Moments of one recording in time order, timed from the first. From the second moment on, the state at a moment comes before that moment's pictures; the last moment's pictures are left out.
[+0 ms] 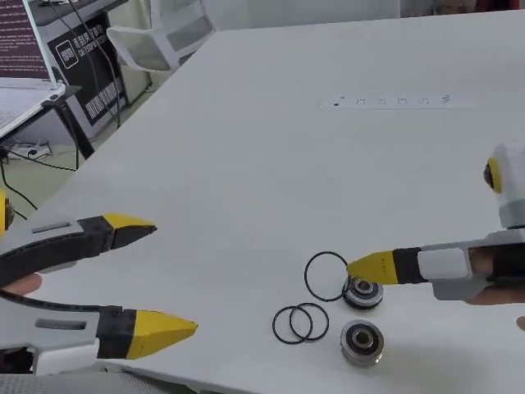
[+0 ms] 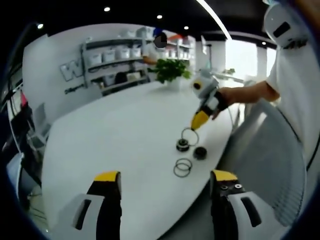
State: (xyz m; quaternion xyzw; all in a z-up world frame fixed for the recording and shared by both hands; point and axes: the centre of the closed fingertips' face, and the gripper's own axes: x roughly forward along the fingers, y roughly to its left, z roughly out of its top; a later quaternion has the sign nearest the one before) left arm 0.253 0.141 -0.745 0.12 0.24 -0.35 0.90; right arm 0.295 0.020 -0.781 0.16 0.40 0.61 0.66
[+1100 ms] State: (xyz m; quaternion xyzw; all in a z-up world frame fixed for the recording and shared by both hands) left arm 0.241 0.128 -0.752 0.10 0.25 -0.36 0.90; right arm 0.282 0.038 -0.853 -0.02 0.45 0.61 0.65
